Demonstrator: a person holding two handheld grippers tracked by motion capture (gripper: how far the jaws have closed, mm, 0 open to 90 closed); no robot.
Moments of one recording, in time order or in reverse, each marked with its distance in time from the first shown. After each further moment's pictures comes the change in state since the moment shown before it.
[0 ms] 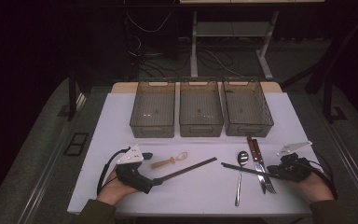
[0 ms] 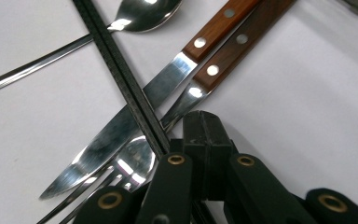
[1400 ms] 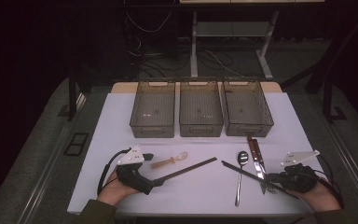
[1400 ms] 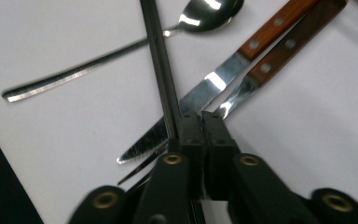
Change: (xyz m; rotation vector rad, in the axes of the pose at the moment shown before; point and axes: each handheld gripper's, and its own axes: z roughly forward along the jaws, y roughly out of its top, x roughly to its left) left arm -0.002 -0.001 0.001 0.001 -0.012 -0.001; right arm 0.024 -0.012 -0.020 -0.054 0.057 -0.050
